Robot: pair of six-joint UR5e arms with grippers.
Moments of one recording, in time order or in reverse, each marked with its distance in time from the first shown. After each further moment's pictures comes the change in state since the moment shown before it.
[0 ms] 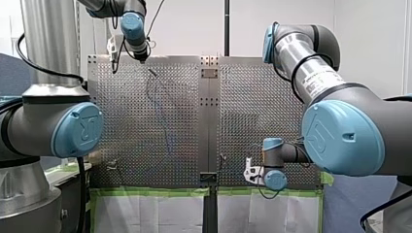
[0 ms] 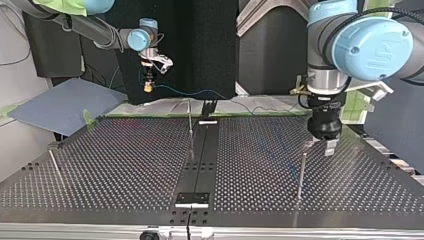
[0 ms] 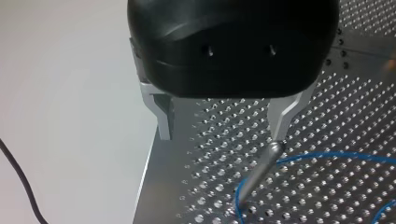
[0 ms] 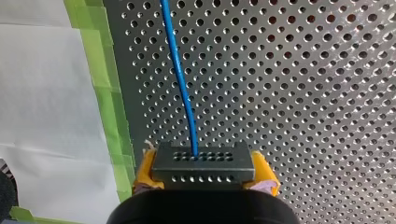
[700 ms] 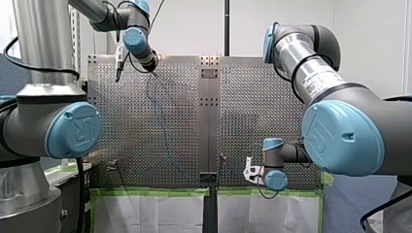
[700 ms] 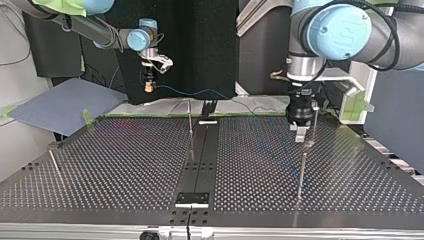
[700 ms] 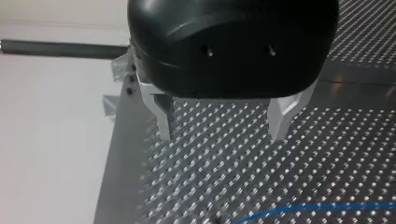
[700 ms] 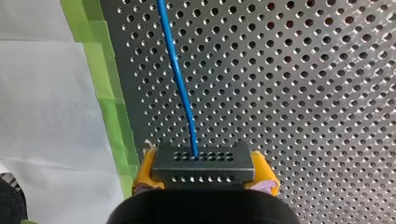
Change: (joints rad) left arm -0.068 0.015 -0.164 0.190 0.061 0.190; right arm -0.003 0.000 0.000 -0.002 -0.025 0.047
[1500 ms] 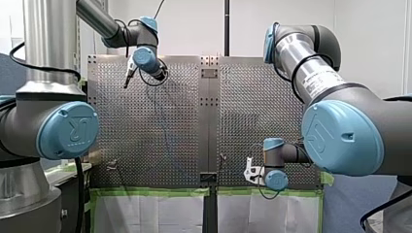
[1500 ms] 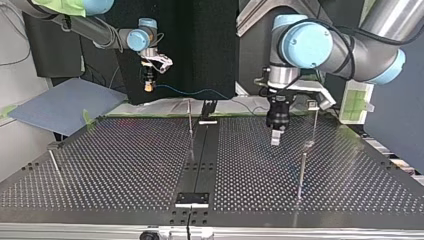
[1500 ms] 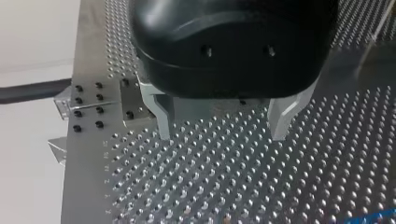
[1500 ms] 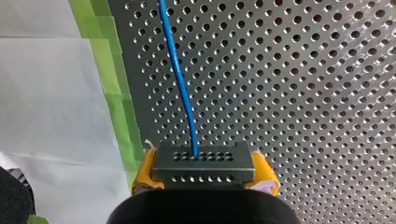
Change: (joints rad) left arm -0.055 -0.110 -0.027 0.209 -0.004 0.225; right arm -0.003 0.001 0.000 0.019 0.000 0.003
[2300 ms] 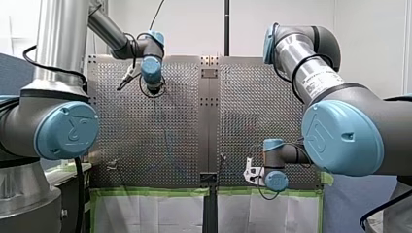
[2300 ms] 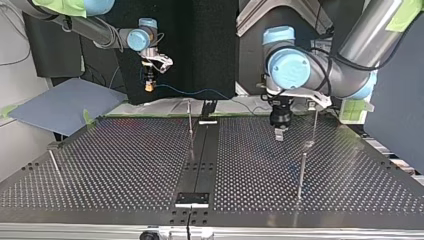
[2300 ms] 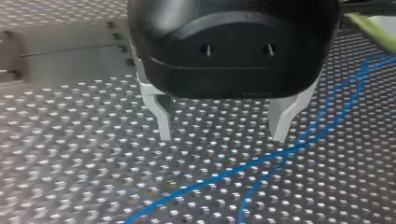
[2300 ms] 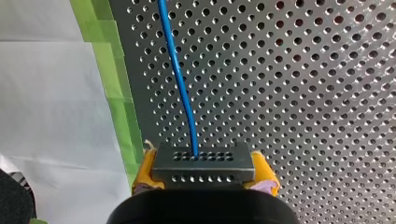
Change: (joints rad) left arm -0.010 -0.137 0.048 -0.093 -0.184 0.199; right arm 0.000 0.005 0.000 -0.008 -0.008 0.003
